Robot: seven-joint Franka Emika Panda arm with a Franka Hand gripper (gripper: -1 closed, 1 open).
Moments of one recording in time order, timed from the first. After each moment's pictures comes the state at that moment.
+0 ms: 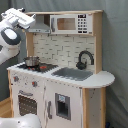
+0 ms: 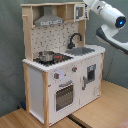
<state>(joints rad) -0.96 -1.33 0.84 -2.11 0.07 3.11 -1.13</state>
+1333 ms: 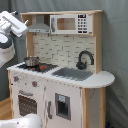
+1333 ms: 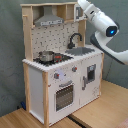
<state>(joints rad) -1.04 -1.48 0.88 -2.03 0.07 3.00 -0.74</state>
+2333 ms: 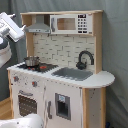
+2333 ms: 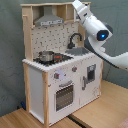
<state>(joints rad) -1.10 -1.51 0.93 -1.91 0.07 2.86 -0.45</state>
